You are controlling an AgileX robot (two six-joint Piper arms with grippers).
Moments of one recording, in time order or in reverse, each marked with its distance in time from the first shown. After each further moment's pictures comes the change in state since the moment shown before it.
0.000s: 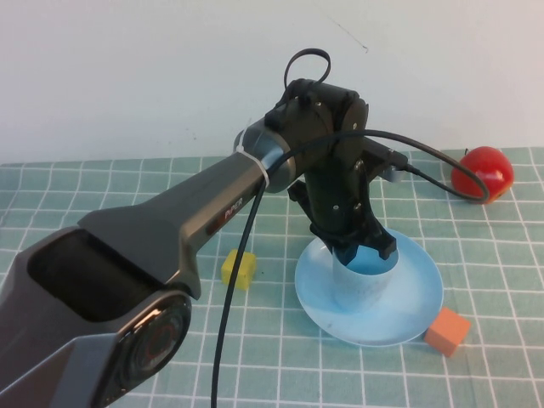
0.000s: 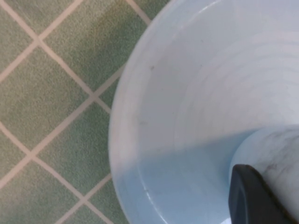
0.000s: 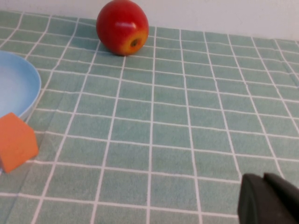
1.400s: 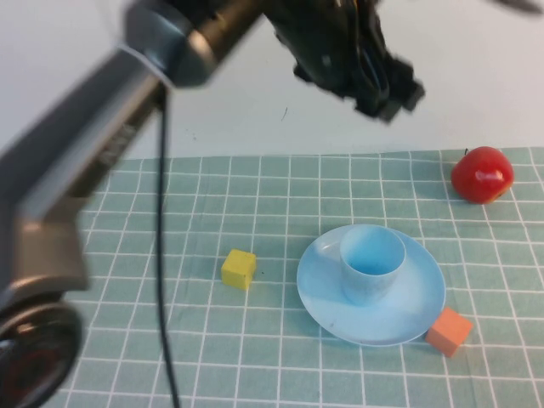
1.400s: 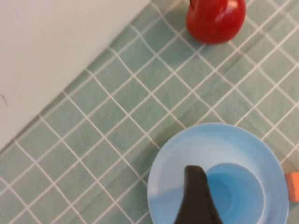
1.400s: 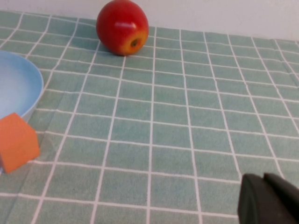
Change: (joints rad) right arm 0.000 0.000 0.000 0.000 0.000 0.000; left arm 0.000 -0.289 -0.186 0.028 0.017 -0.009
